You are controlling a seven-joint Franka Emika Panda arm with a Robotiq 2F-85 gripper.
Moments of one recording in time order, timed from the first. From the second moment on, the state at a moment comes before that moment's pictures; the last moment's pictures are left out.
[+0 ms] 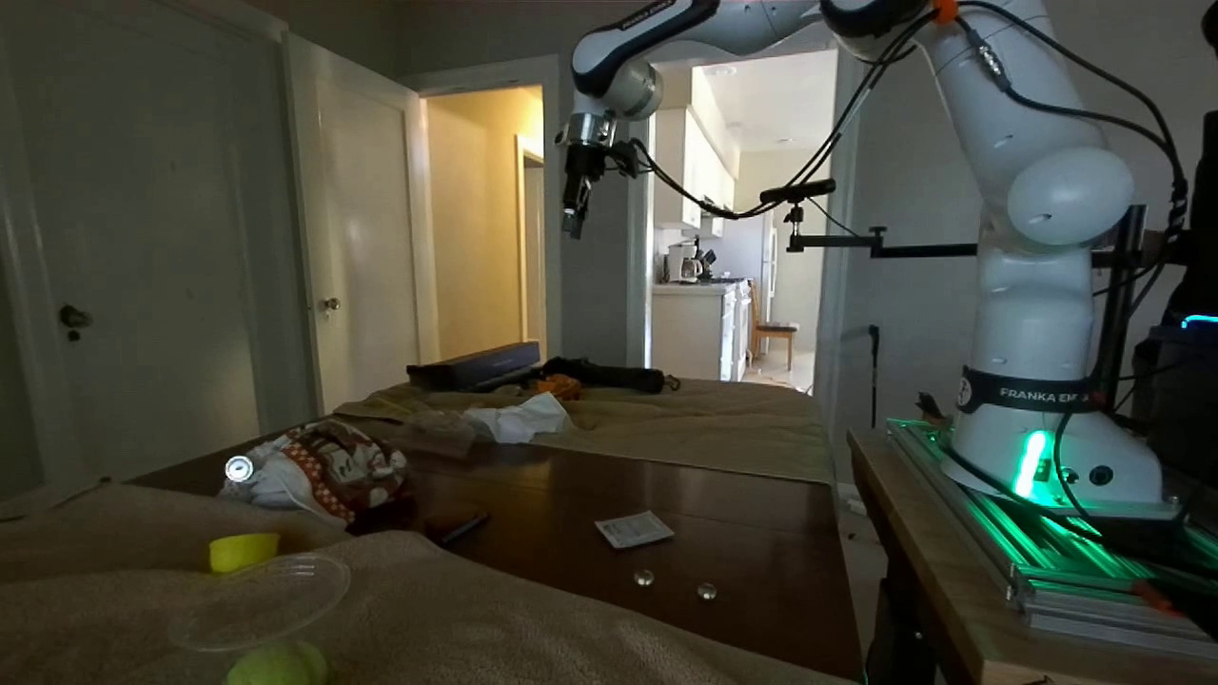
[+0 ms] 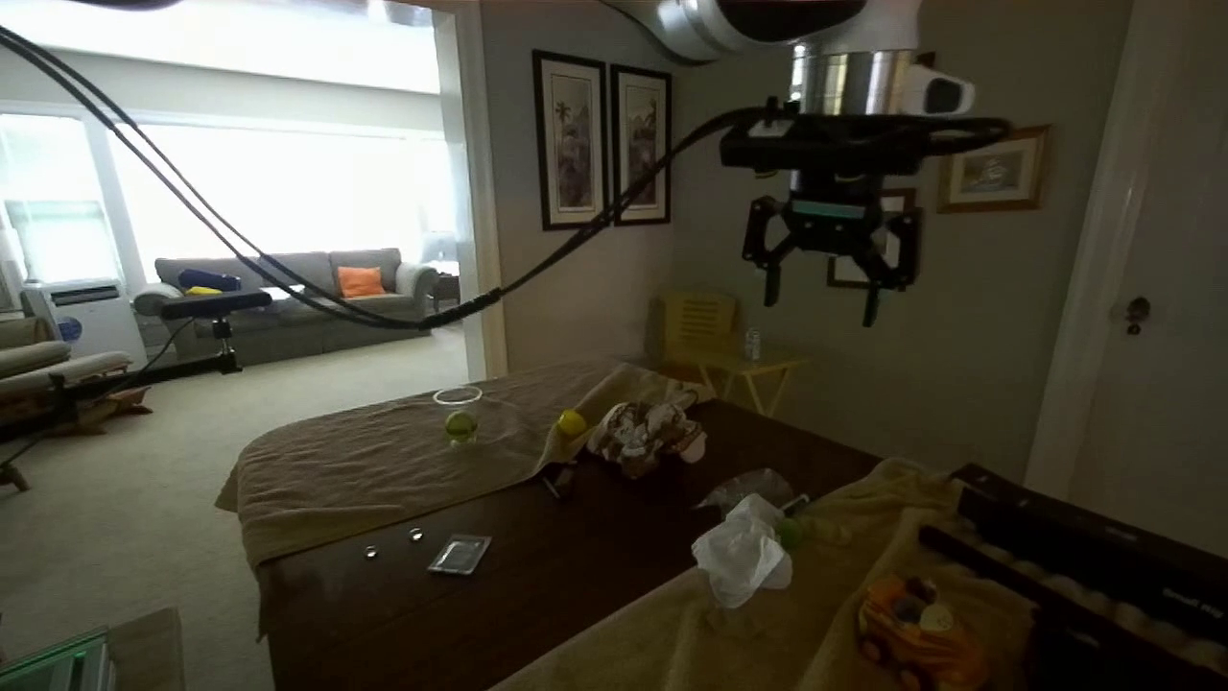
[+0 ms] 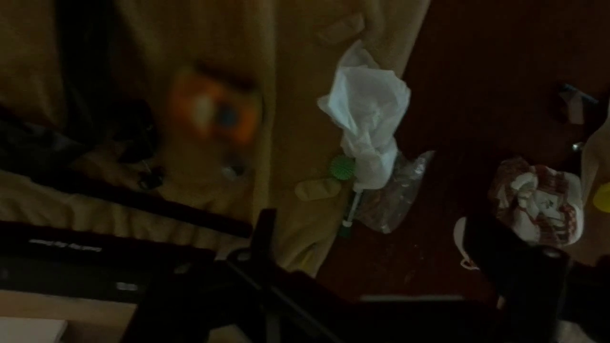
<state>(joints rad) -0.28 0.37 -0.14 -1.45 0.22 1.93 -0.63</state>
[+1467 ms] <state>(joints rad) -0.50 0.65 -0.14 -1.09 0.22 1.85 -0.77</state>
